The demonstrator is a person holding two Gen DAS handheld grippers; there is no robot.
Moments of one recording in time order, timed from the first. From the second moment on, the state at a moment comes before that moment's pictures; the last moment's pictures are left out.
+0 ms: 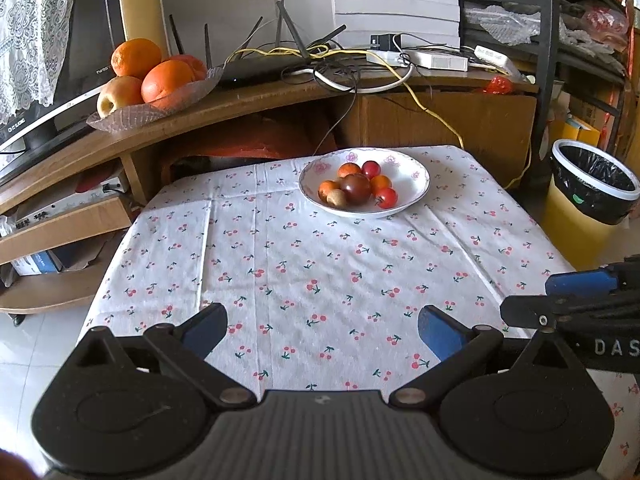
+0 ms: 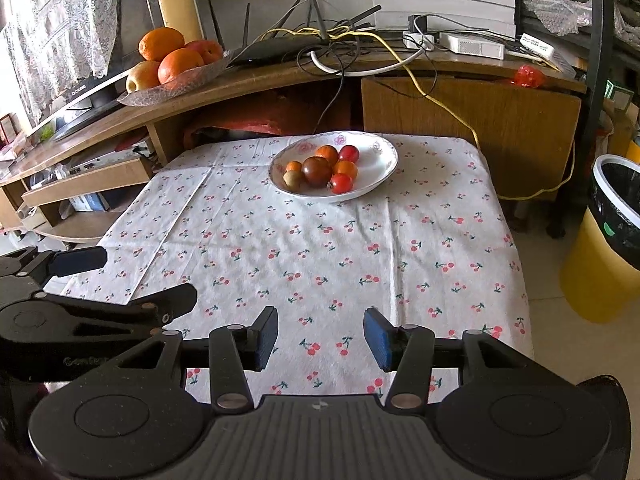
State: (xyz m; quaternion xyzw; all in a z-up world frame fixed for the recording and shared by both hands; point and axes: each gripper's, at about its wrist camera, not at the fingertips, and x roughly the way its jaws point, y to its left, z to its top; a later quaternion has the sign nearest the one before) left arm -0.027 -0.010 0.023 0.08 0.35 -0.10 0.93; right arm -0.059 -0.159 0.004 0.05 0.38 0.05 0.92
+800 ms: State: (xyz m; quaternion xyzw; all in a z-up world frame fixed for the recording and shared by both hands) left arm -0.028 -0.010 0.012 0.08 0.38 -0.08 0.92; right arm -0.061 -0.151 -0.008 0.05 0.40 0.06 0.91
